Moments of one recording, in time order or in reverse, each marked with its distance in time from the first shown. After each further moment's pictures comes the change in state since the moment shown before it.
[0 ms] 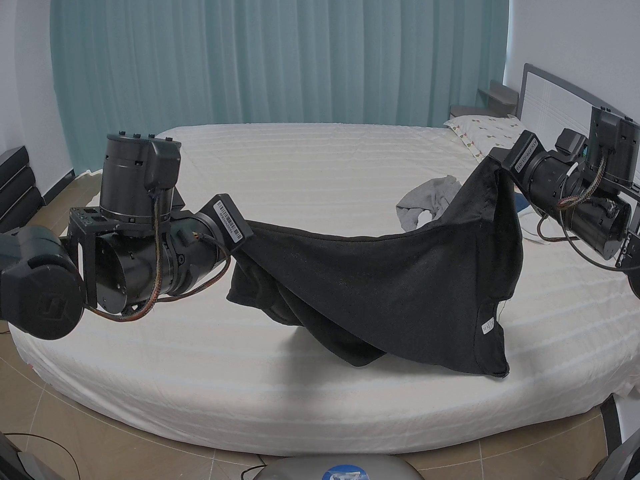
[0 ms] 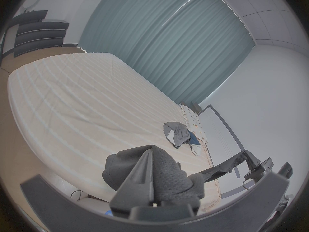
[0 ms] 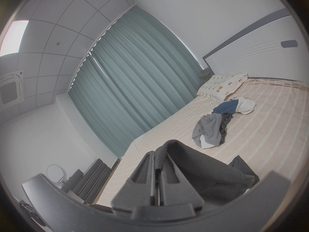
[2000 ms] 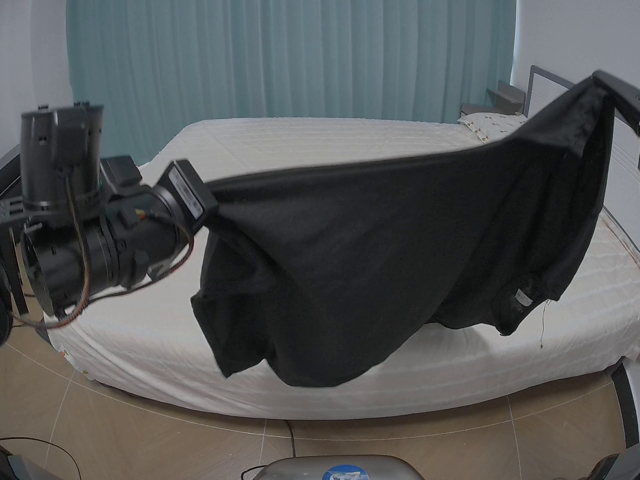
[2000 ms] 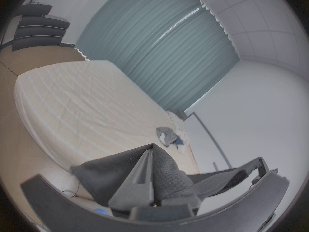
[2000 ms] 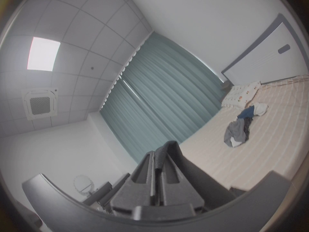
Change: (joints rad) left arm -0.031 -0.174 -0.027 0.018 -0.011 -0.019; right arm 0.024 -0.415 -0.058 0.111 0.026 -0.008
